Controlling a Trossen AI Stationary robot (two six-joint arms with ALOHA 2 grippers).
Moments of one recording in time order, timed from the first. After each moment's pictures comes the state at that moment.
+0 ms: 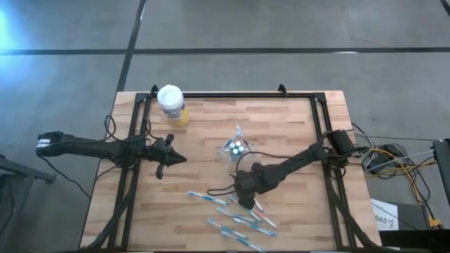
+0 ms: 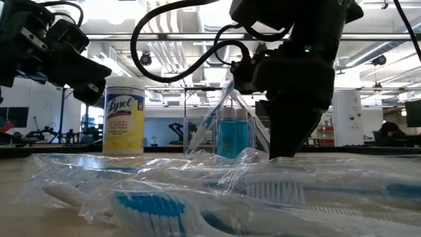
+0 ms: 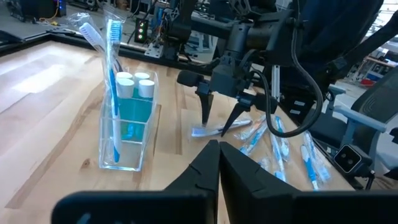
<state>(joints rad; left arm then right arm) 0.01 0.50 0.01 0.41 0.16 -0.26 0.33 1.99 1.24 -0.57 0.16 0.77</state>
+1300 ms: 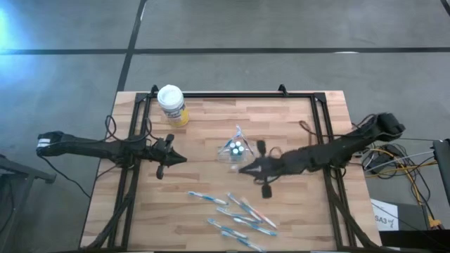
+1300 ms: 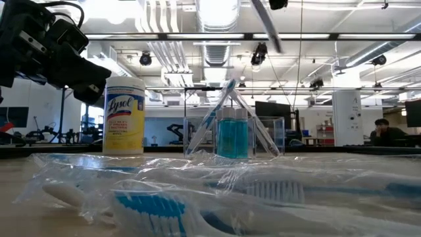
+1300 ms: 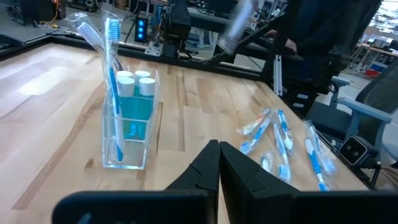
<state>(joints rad) 0.01 0.50 0.01 0.40 0.16 -0.22 0.35 1.34 0.87 0.30 0.29 0.01</state>
